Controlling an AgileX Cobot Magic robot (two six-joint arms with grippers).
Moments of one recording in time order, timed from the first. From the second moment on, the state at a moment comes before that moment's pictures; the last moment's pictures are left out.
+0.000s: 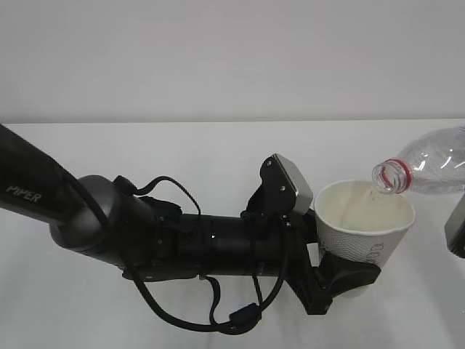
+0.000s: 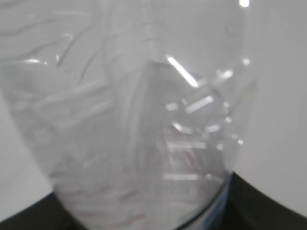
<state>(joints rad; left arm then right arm) -0.81 2.17 -1.04 0.77 -0.92 -0.55 0.04 1.39 -0.18 -0.03 -1.08 -1.45</state>
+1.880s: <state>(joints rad) -0.81 2.17 -1.04 0.77 -0.92 -0.55 0.04 1.39 -0.18 -0.03 -1.08 -1.48</state>
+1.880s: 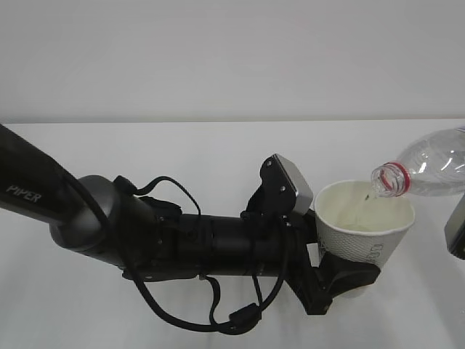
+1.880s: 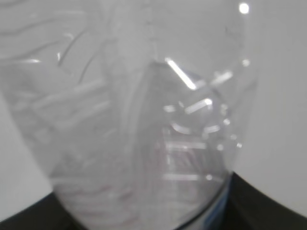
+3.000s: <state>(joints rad) -0.81 2.17 -1.04 0.77 -0.90 -0.55 0.04 1.39 -0.18 -0.02 -1.09 -1.50</state>
